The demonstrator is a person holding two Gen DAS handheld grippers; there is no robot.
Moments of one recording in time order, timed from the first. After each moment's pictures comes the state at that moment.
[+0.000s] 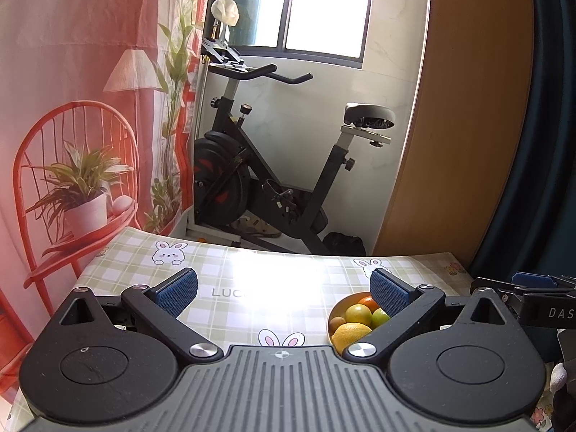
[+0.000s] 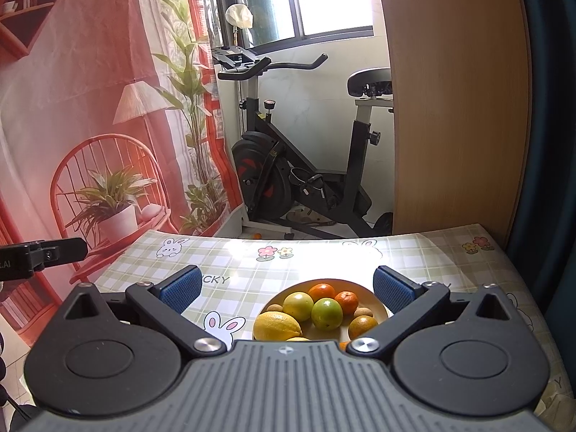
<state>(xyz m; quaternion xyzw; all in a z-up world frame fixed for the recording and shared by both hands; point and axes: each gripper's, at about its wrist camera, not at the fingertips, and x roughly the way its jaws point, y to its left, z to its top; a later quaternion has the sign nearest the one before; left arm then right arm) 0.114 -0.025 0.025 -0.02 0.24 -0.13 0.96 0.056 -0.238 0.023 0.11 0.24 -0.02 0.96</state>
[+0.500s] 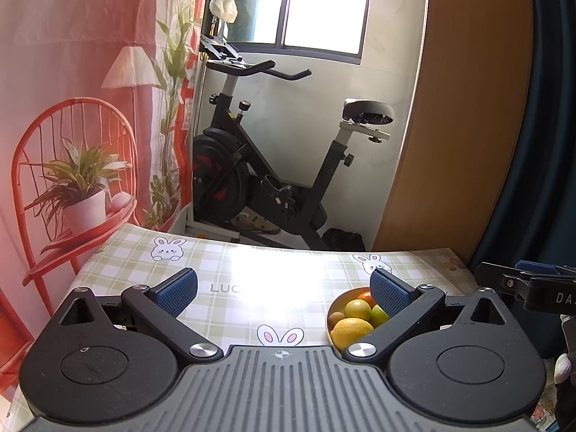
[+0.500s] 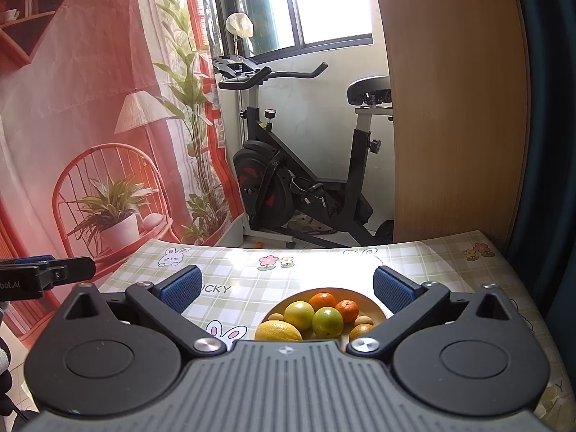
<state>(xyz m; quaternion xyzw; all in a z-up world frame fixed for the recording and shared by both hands) 0.117 -0.023 0.022 -0.01 0.24 -0.14 0.96 0.052 -0.240 0.028 0.11 0.23 -0.02 0.97</state>
